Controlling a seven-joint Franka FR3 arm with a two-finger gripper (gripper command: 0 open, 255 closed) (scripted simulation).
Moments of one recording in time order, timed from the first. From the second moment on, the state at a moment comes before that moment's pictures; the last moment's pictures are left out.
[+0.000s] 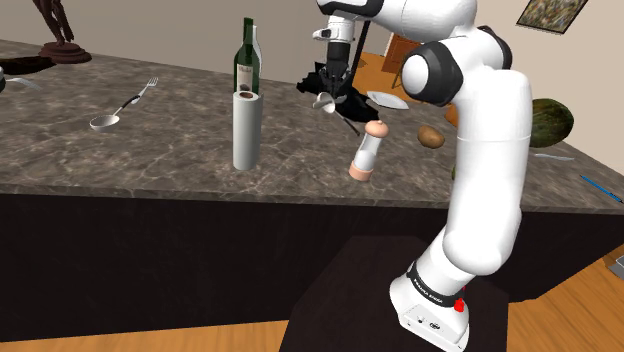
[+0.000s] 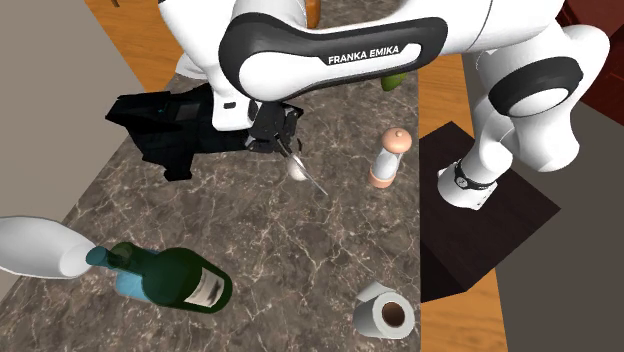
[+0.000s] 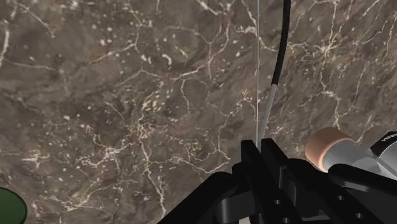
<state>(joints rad) -0.13 0.48 -0.44 -1.18 0.21 1.32 -2.18</state>
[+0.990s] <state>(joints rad) -0.16 0.37 -0.48 -1.21 0.15 1.25 -2.25</state>
